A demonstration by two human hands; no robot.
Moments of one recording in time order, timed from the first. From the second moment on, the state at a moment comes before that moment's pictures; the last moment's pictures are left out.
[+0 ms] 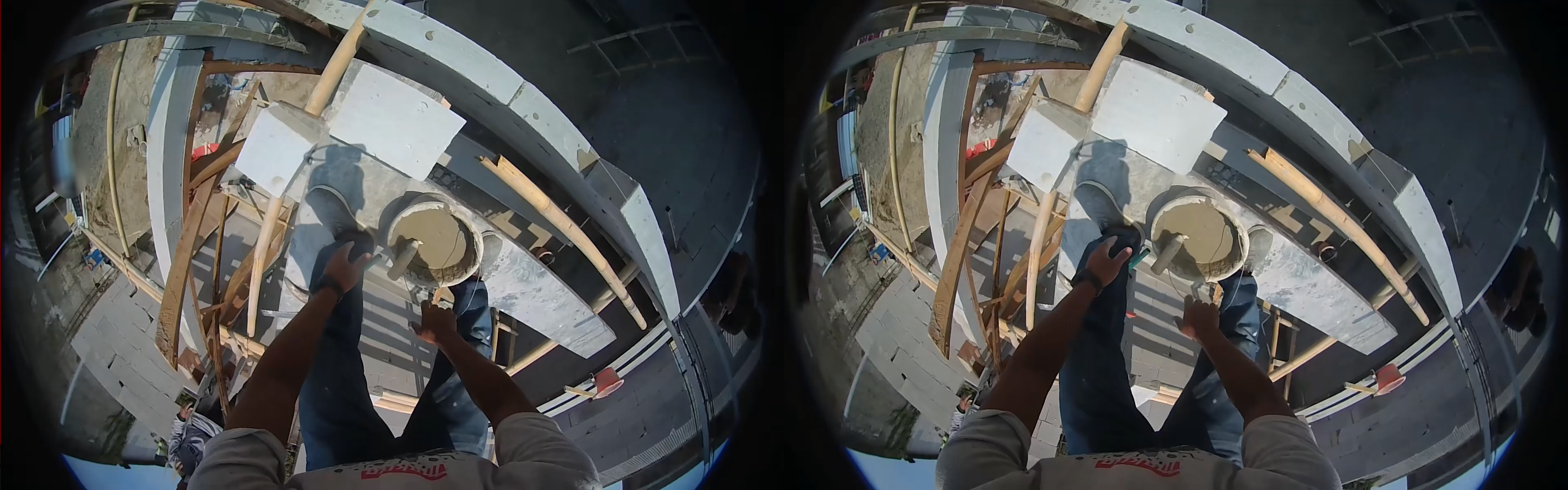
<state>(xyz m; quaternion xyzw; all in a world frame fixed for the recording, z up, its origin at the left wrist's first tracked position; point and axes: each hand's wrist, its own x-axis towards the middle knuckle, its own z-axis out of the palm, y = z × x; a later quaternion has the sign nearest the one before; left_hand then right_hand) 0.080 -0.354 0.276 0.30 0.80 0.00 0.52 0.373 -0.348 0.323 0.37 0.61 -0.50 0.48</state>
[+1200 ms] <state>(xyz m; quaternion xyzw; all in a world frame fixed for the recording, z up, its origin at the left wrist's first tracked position) -0.232 -0.284 0.301 0.36 0.80 0.05 0.48 0.569 -0.283 0.426 0.65 0.54 -0.45 0.27</state>
